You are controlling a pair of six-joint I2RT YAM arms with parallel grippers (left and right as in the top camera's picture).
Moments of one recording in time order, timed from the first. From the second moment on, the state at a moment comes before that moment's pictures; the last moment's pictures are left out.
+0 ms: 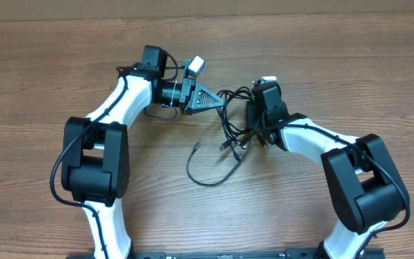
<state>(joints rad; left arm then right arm) -0.18 2.09 1.49 -0.70 1.48 -0.11 0.39 1.89 0.98 -0.05 0.26 0.29</state>
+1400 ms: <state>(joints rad) -0.24 2.10 1.49 -0.77 0.47 -0.28 0.29 1.80 1.05 -0.52 -0.31 0.28</state>
